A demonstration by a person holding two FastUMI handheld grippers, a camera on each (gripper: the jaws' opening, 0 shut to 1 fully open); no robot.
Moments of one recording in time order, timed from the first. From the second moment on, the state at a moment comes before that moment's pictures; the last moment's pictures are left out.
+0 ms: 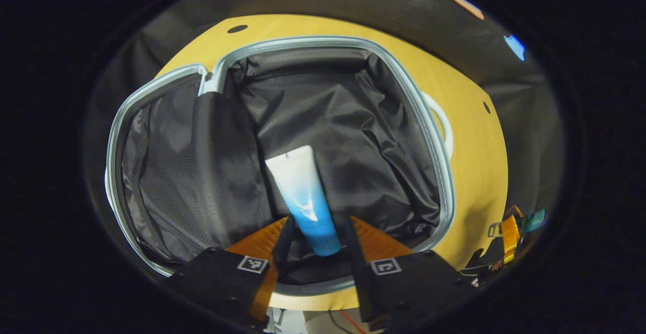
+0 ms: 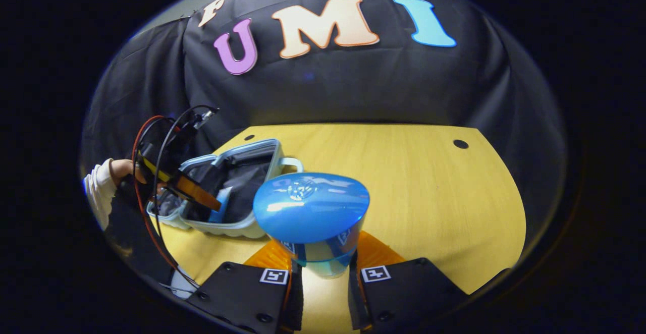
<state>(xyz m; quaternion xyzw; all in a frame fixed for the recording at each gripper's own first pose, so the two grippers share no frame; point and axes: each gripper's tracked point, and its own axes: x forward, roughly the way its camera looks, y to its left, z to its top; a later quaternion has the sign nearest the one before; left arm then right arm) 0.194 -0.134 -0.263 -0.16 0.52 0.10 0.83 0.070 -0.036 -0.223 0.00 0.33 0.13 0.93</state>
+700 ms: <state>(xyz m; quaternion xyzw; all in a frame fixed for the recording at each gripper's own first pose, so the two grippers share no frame) 0.030 0.039 -0.126 -0.24 0.38 0.25 0.86 0.133 0.182 -0.287 -0.01 0.39 0.27 0.88</state>
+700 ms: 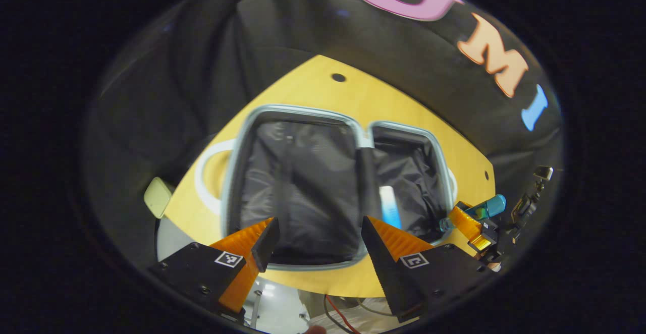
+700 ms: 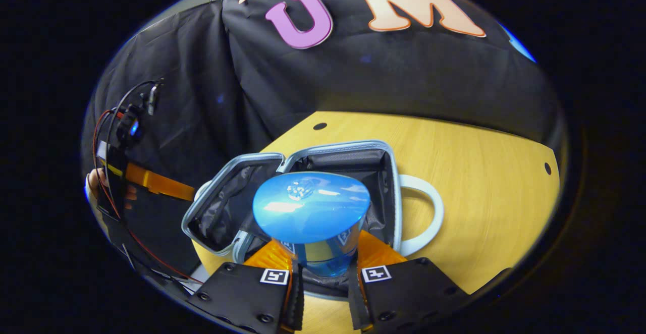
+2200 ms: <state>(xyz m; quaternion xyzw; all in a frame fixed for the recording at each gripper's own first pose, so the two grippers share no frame) 0.004 0.209 -0.244 -0.43 0.31 0.30 0.79 0.152 0.050 -0.149 0.00 0.27 0.09 0.96</state>
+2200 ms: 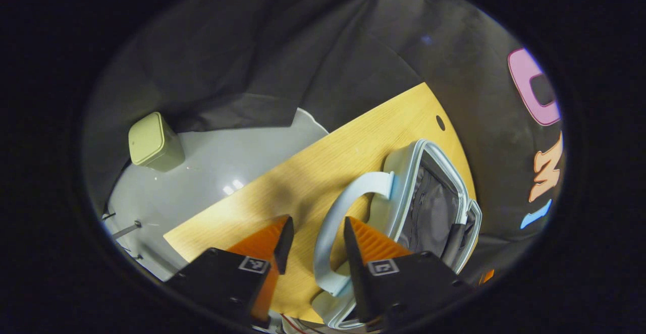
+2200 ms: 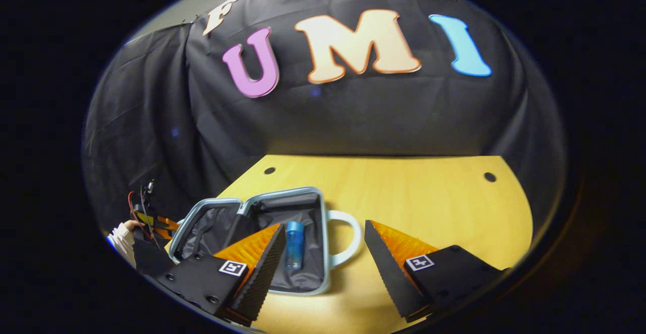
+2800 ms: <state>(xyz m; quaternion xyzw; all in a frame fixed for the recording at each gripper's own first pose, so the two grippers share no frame) 0.007 0.192 -0.203 -0.39 0.32 0.28 0.81 0.113 -0.015 -0.129 -0.03 0.24 0.01 0.97</state>
